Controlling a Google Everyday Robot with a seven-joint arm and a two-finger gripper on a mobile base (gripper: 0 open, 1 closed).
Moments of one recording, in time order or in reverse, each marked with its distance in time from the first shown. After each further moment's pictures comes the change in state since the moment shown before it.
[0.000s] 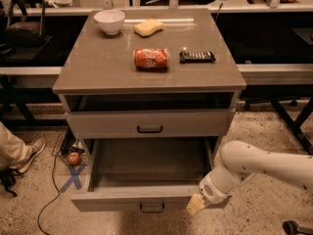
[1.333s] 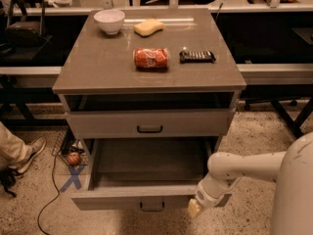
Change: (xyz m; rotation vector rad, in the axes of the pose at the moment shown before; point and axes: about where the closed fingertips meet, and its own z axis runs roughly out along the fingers) arm 0.001 -0.060 0.076 0.093 0.080 0.128
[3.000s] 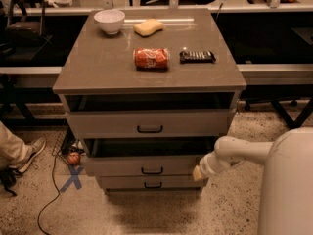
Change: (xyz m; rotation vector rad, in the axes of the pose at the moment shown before) arm -0.107 -0.089 -0.034 0.130 -0.294 0.124
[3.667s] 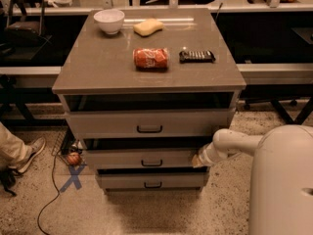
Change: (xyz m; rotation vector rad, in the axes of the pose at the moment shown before) arm -0.064 -0.026 0.002 0.042 -0.119 0.041
